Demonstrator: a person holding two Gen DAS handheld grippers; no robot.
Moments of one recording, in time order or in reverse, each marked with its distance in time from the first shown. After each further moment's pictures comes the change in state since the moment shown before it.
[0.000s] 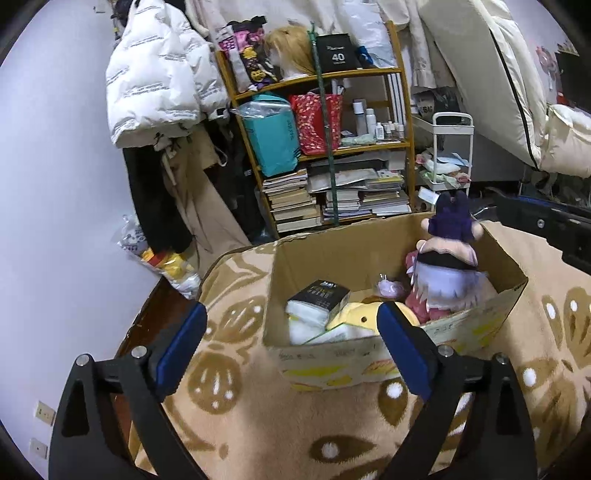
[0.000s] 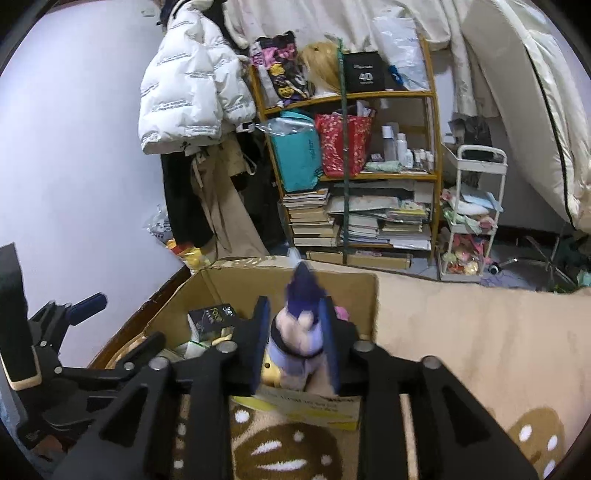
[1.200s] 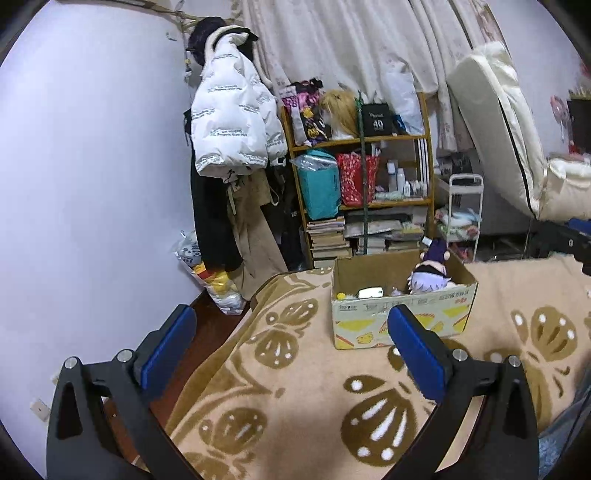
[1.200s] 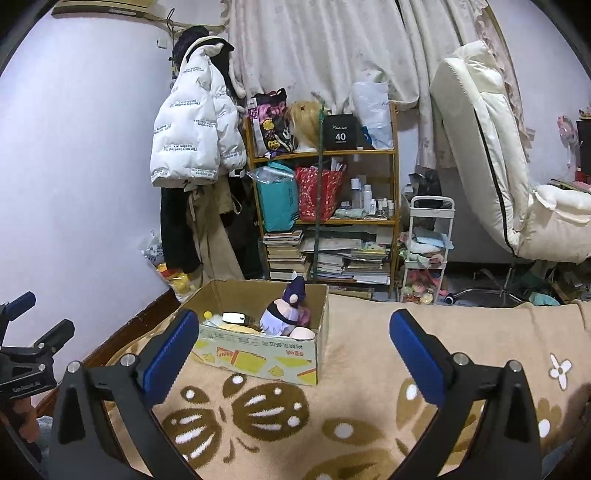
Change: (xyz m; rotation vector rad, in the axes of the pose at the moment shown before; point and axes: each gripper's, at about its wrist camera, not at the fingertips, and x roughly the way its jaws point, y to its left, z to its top) left arm -0.188 0.058 -0.055 -0.122 -0.186 0.100; right arm -0.159 0.019 -0.032 -0.066 -0.180 -0.112
